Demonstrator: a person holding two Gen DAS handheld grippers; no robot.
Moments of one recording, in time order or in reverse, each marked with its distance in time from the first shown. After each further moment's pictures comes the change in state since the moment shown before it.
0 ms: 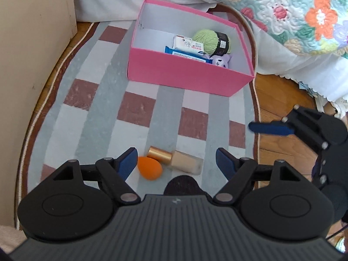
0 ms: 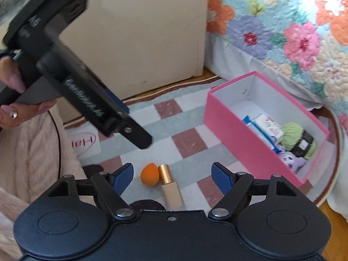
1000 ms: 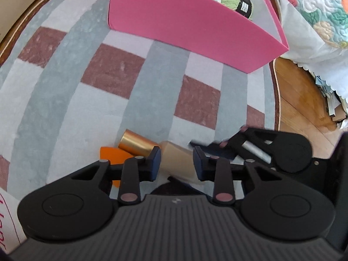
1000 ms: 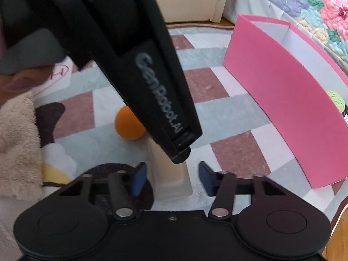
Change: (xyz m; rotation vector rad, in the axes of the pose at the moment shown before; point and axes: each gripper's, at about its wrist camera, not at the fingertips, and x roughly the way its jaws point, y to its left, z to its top) left arm 0.127 0.006 -0.022 -0.090 0.092 -0.050; right arm 0.125 0.006 -0.063 -0.094 0.166 -0.022
